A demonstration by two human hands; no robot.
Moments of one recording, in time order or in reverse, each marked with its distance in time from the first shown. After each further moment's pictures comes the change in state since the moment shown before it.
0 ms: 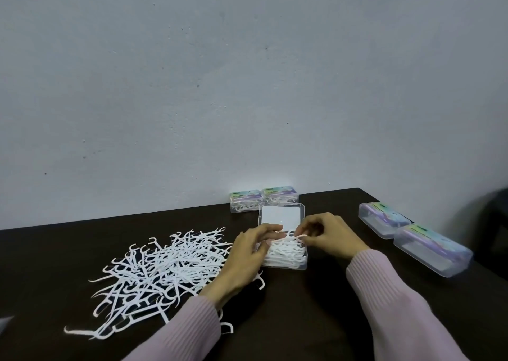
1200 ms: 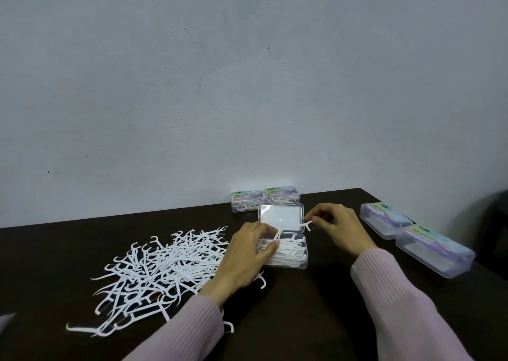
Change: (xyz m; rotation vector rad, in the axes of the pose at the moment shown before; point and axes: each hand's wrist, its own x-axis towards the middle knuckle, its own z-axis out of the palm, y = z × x) left_hand 0.000 -0.002 -0.004 0.373 0.007 0.021; right_hand 0.004 0.011 -0.008 -0.016 0.200 -0.046
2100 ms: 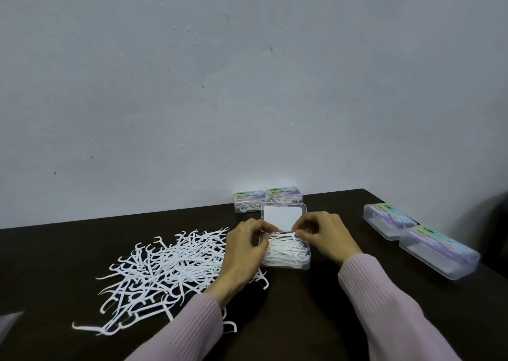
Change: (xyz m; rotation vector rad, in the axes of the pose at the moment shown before) left_hand -0.002 0.011 -0.005 -0.226 0.228 -0.068; right_hand -0.003 -0.013 0.023 -0.068 -0.049 -0.004
